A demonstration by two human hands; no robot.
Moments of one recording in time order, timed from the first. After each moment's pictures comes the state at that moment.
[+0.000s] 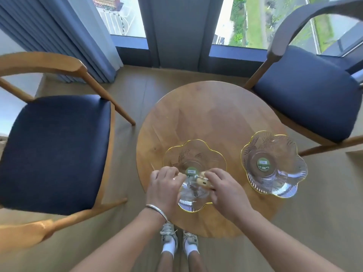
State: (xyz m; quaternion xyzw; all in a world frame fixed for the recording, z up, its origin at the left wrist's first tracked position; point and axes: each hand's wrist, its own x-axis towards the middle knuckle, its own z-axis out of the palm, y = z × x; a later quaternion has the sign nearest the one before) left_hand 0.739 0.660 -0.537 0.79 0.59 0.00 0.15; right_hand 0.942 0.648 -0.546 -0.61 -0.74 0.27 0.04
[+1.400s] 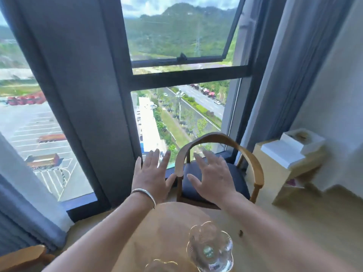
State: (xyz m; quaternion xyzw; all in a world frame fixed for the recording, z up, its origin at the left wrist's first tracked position) left_hand 0.877 0.818 -0.158 0.88 0.44 0.13 -0.08; right_hand 1.053 0.724 -0.160 -0.77 -0.60 -0.08 0.19
